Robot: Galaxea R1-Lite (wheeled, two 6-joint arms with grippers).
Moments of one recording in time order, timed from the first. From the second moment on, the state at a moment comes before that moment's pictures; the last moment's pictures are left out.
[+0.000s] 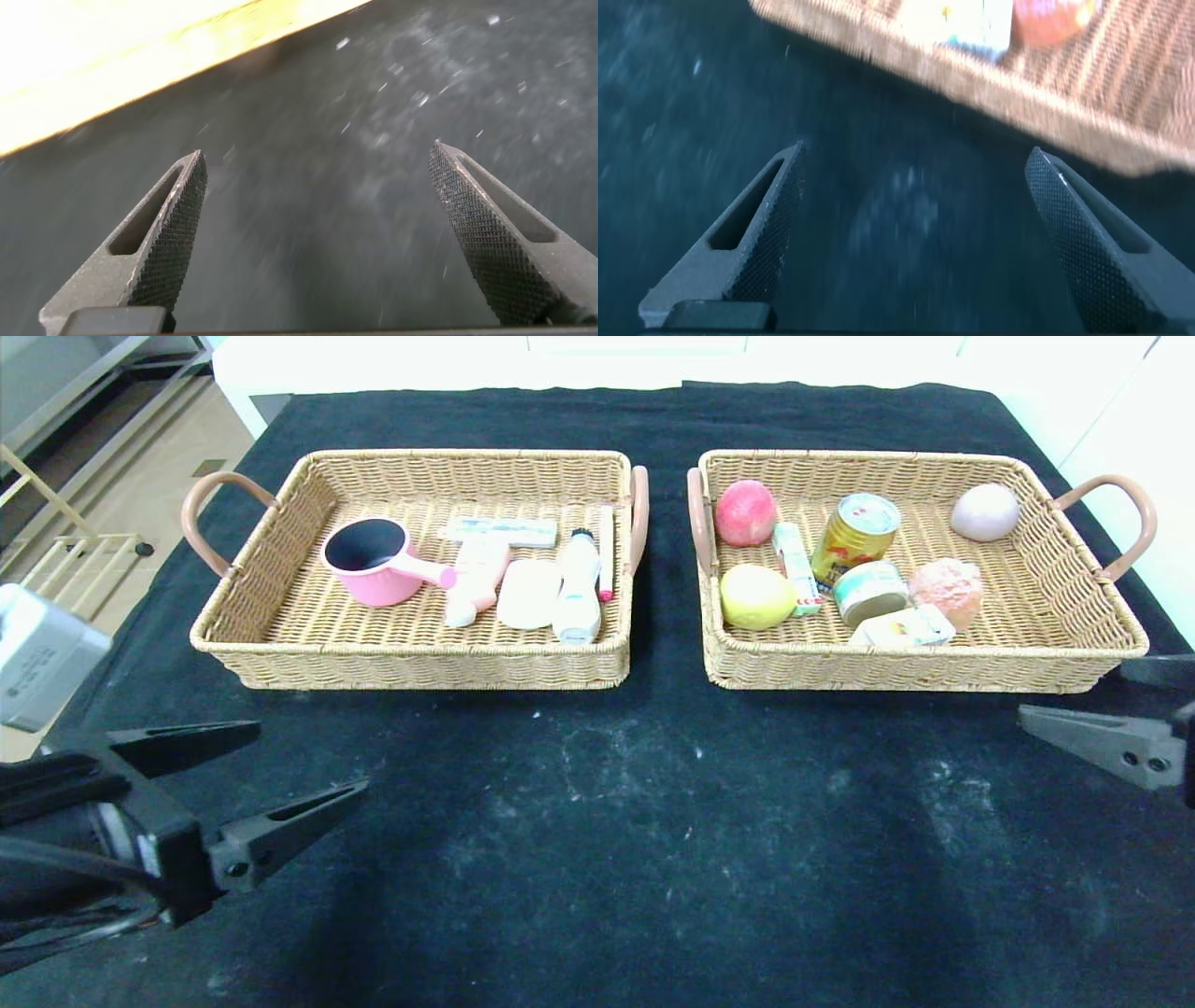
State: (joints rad) left arm -0.26 1.06 -0.67 -0.15 -0.15 0.16; right arm 0.24 1.16 -0.94 0.11 0.06 -0.17
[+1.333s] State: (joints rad) left arm 0.00 0.27 -0.81 0.64 -0.32 0.17; right arm 0.00 0.28 -0.60 0.53 -0.02 -0.18
